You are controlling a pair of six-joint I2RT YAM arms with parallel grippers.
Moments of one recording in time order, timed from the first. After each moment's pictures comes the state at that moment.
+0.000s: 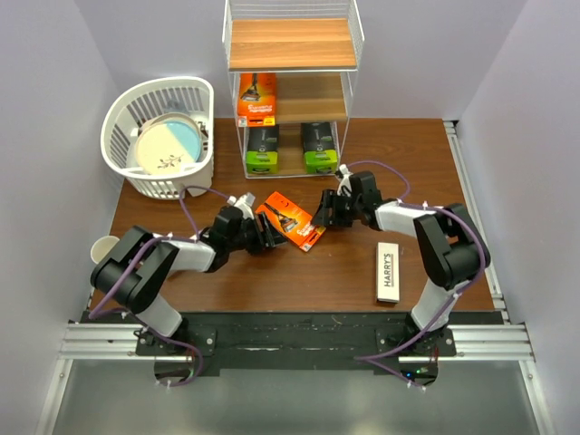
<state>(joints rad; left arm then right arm) -0.52 1.60 0.49 0.53 0.34 -0.87 0.38 1.76 0.90 0.06 -0.41 0.44</state>
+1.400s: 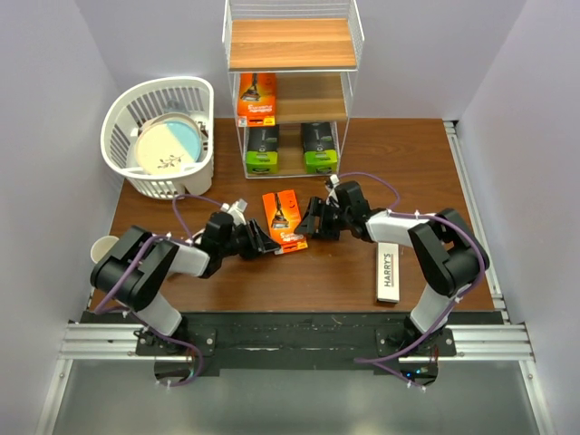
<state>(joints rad) -0.45 1.61 0.40 0.64 0.43 -0.91 0.51 1.74 0.84 0.13 -0.40 0.71</state>
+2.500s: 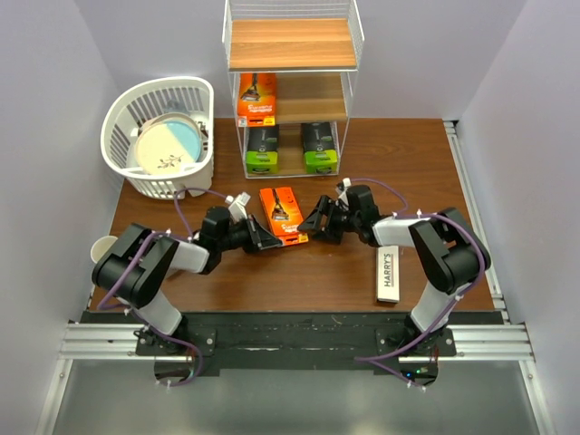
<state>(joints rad) -0.43 1.64 0.43 0.74 0.58 -0.91 0.44 1.75 0.75 0.30 -0.50 0.88</state>
